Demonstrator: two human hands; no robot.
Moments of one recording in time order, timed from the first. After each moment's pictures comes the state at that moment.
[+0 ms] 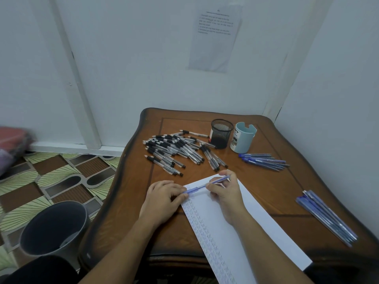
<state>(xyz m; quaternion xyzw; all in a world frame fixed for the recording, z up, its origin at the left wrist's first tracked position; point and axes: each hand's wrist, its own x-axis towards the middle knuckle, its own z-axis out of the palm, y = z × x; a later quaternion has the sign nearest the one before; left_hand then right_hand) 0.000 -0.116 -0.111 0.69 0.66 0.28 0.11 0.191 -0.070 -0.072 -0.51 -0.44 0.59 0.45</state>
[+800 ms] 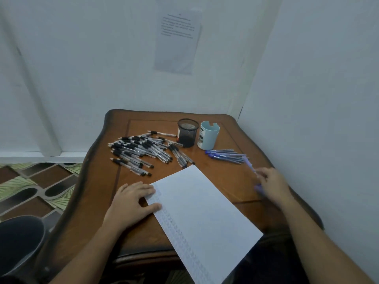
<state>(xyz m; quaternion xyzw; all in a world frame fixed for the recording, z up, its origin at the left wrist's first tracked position) -0.001 -0.124 -0.103 0.72 0.65 0.22 0.11 0.401 -0.043 -0.035 -0.71 -0.66 0.12 0.23</state>
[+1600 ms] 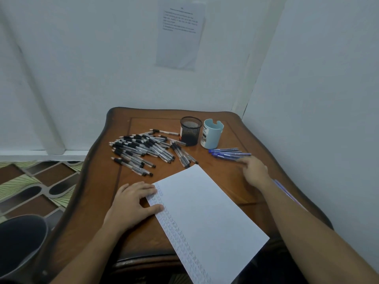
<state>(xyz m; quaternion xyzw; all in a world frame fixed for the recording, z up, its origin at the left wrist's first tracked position) 0.003 -0.122 -0.098 0.72 0.66 0.21 0.12 0.352 0.011 -0.046 -0.71 -0.68 0.08 0.16</state>
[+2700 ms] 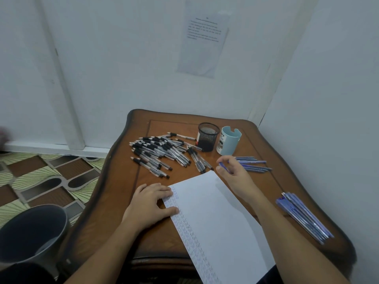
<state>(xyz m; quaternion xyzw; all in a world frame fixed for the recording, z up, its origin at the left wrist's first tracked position) 0.004 -0.126 -0.088 0.71 0.66 0.20 0.14 0.256 -0.025 -0.028 -0.53 -0.70 0.36 0.30</state>
